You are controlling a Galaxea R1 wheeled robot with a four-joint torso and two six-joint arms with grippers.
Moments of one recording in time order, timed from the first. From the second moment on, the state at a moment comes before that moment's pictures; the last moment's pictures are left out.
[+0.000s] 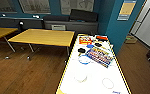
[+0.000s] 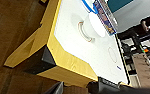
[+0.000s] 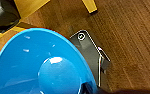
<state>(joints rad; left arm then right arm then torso) 0.86 1.90 -1.10 -0.18 -0.18 -0.07 -1.67 2.00 -1.37 0.24 0.61 -0.01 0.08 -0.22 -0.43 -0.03</state>
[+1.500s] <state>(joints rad) 0.37 2.44 -1.68 -0.26 0.32 -0.40 -1.63 2.01 -1.38 0.24 0.60 -0.01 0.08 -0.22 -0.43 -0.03</state>
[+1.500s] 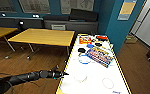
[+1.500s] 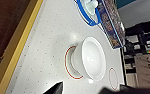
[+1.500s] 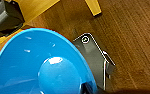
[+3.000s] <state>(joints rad) 0.34 2.81 -2.16 -0.17 0.42 -0.55 -1.59 2.05 -1.40 0.23 0.53 -0.01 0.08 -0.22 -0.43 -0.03</state>
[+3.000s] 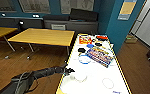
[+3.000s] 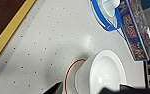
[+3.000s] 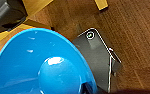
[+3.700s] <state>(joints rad) 0.36 2.94 -2.34 -0.11 0.46 -0.55 -1.59 2.06 -1.42 0.23 0.53 -0.01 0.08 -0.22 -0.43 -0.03</state>
